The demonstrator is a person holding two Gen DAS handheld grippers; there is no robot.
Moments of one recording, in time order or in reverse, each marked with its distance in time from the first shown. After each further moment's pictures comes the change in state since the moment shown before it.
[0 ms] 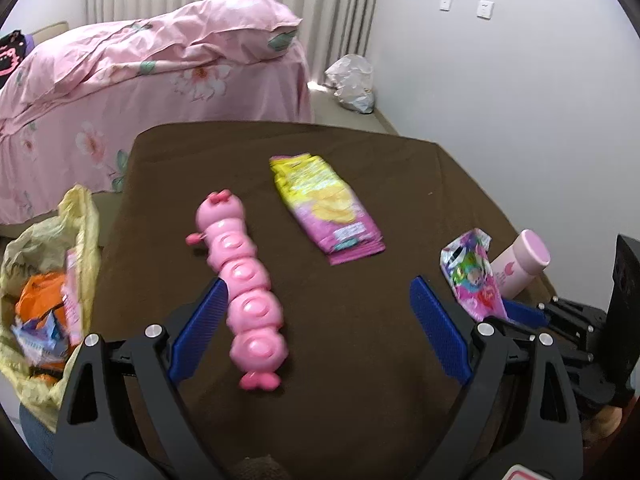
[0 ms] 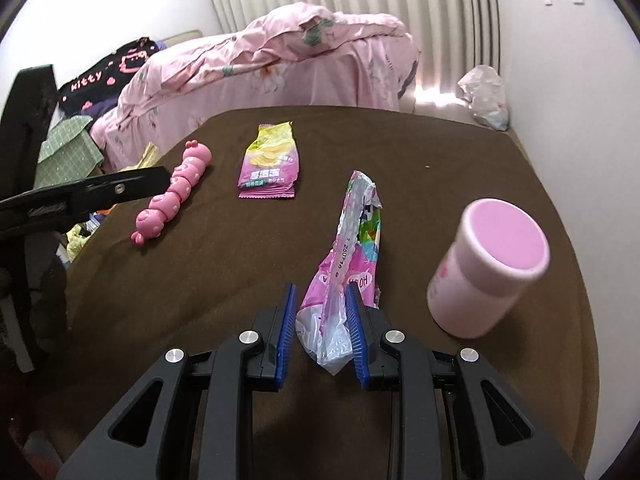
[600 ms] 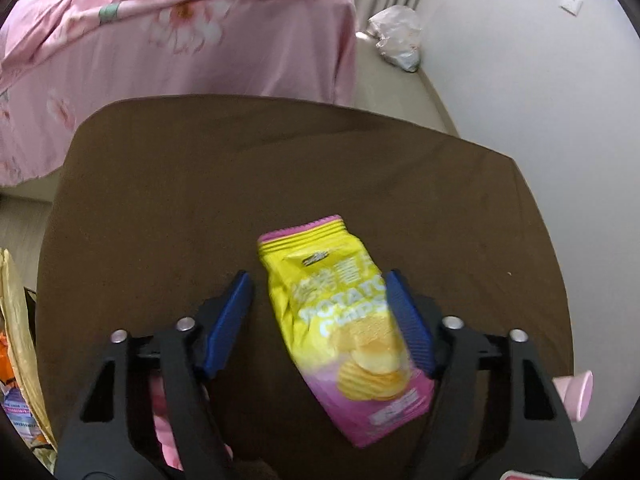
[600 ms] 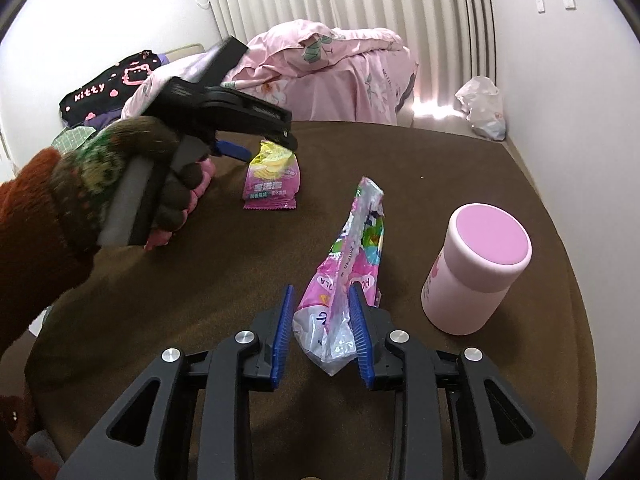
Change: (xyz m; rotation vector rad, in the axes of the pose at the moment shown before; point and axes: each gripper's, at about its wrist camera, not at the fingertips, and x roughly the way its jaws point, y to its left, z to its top) left arm 0.145 0.032 0.099 -0.160 0.237 0.088; right arm -0.013 0.002 -0.008 0.001 -0.044 0.002
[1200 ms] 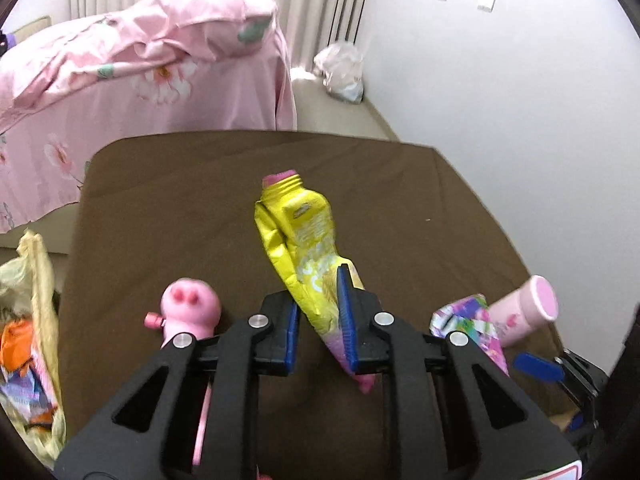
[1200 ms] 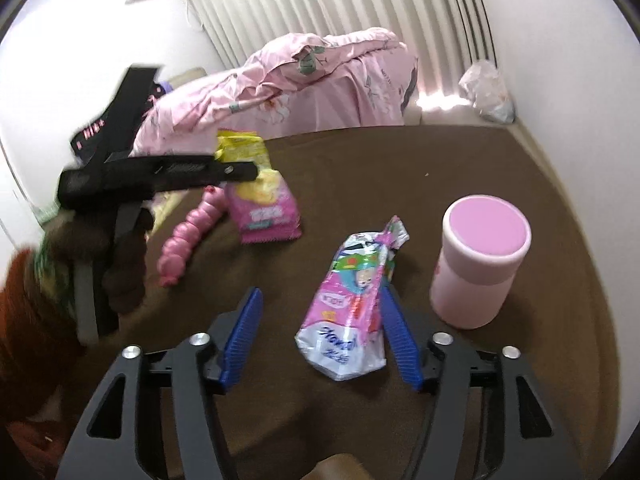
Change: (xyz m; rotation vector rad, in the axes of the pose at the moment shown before) left arm -0.090 -0.017 -0.078 0.154 -0.185 -0.122; right arm -0.008 -0.017 0.003 0.147 -0.022 0.124
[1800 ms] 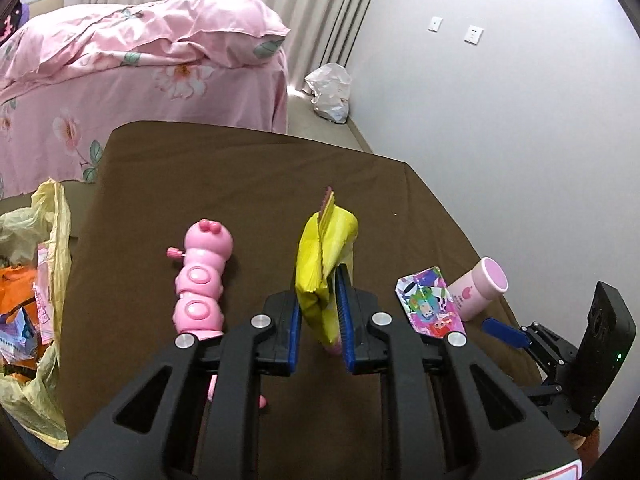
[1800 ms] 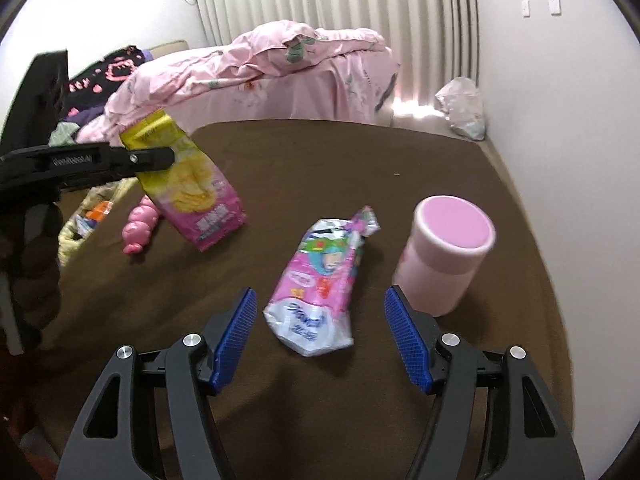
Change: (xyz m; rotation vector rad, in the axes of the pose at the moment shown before) left arm -0.047 0.013 -0.037 -0.079 -0.060 -0.093; right arm 0.002 0.015 -0.004 -0.120 0.027 -0.159
